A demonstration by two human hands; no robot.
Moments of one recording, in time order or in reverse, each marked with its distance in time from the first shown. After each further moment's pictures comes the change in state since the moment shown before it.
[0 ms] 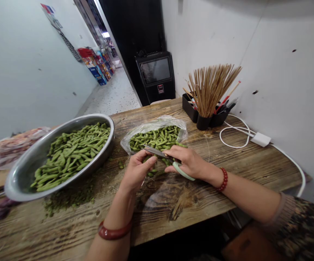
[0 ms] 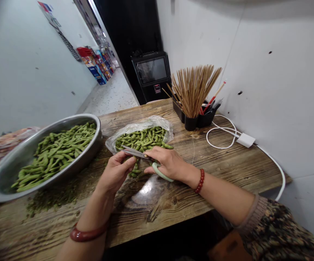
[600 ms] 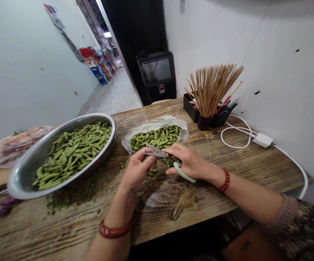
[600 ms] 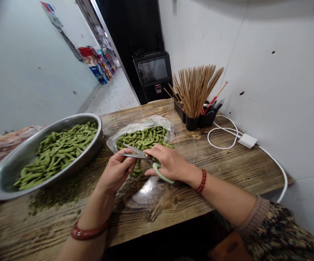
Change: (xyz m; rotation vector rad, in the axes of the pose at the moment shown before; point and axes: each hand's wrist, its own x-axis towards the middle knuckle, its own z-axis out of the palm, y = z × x) left_hand 0.000 0.001 0.001 -0.156 -0.029 -0.008; right_hand 0.001 -0.004 -0.003 -0.067 -0.025 0.018
